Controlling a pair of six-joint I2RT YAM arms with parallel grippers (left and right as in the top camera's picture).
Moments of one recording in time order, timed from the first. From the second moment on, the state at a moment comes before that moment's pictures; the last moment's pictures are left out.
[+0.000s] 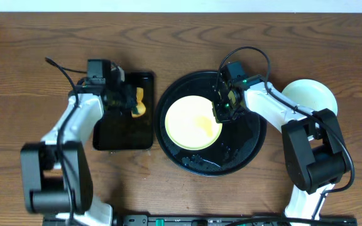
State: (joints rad) left arm 0.04 1.76 1.05 -0.54 0.36 -0.32; right arm 0.40 1.99 1.27 -0.72 -0.25 0.23
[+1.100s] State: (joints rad) left arm -0.03 1.70 1.06 -0.63 -0.06 -0.32; right arm 0.40 1.99 1.27 -0.72 -0.25 0.23
